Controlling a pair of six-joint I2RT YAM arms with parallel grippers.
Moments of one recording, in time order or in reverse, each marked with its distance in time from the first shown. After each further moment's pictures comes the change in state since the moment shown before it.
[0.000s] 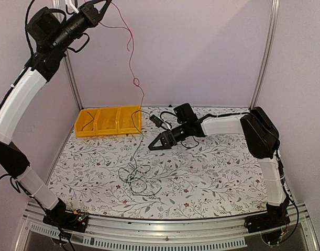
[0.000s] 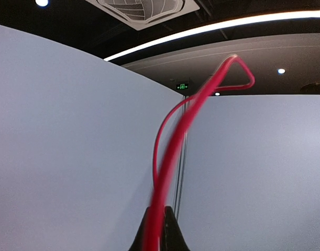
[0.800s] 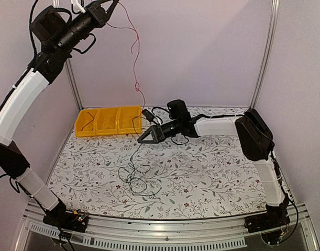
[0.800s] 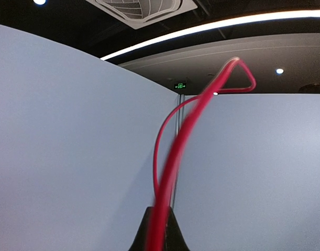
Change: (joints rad) left arm -0.090 0.000 -0.007 -0.013 -0.074 0.034; right arm 0.044 0.039 0.091 0.199 0.058 0.290
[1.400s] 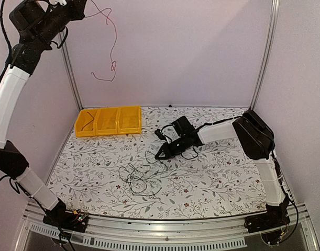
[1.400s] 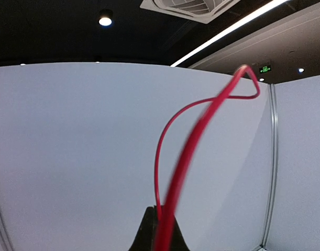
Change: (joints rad) left arm 0.062 0.001 0.249 -0.311 -0.308 0.335; right arm -0.023 0.018 -0.182 -0.247 0.455 -0.179
